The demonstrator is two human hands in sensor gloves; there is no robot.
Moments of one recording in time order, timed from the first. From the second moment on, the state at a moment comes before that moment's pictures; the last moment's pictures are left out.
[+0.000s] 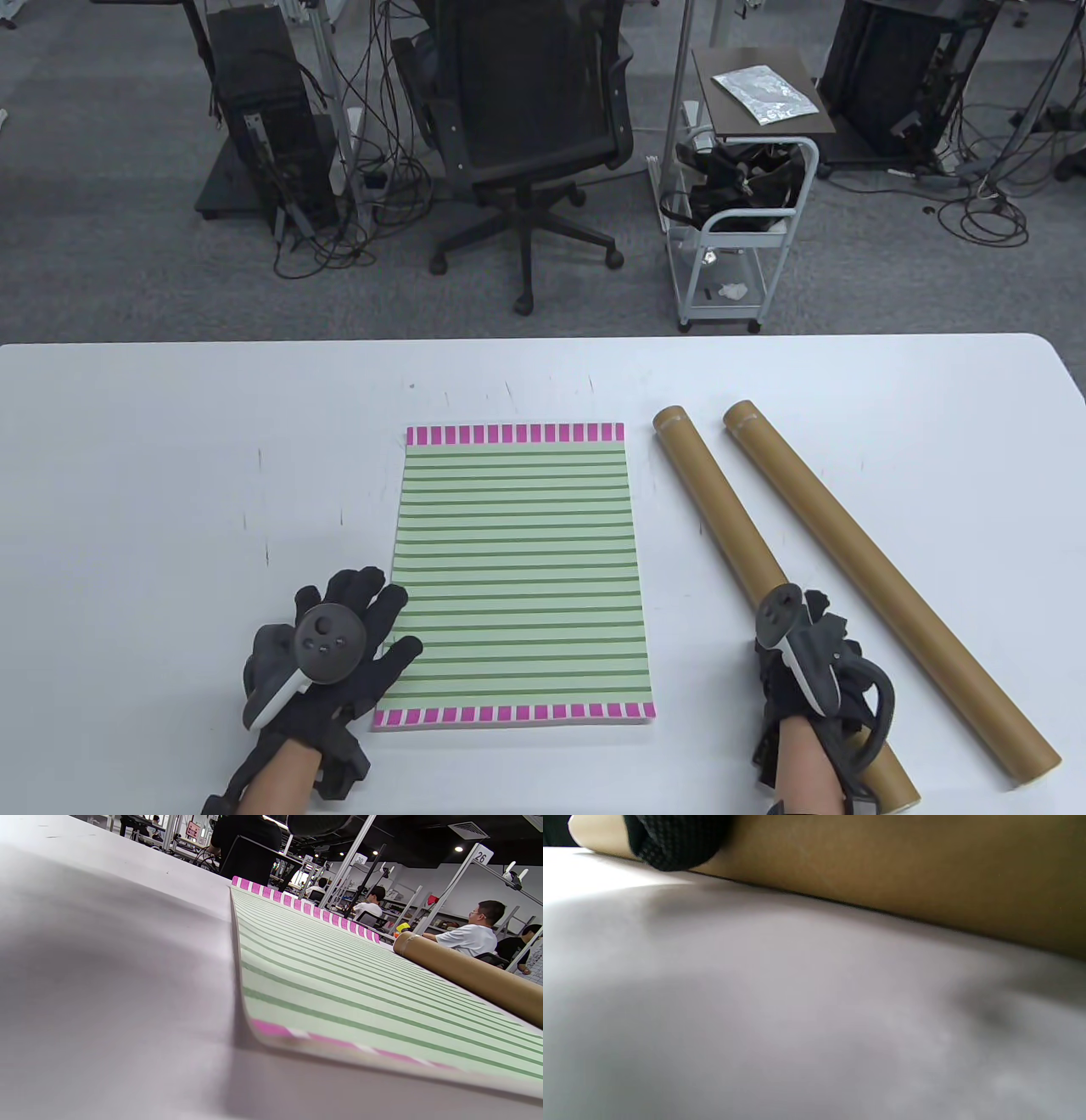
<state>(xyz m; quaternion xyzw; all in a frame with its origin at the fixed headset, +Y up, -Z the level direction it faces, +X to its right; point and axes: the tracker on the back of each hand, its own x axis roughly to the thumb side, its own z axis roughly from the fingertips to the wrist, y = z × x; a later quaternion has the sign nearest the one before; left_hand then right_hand) -0.250 -0.752 -0.287 -0.07 -0.05 0.19 0.98 0.235 -0.770 -0.304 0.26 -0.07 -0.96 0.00</state>
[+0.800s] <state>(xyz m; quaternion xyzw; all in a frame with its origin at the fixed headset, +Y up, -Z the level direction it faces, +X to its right) -0.253 -0.752 -0.288 -0.07 -0.05 0.20 0.98 0.233 -0.754 -0.301 0.24 -0.03 -0.97 0.03</state>
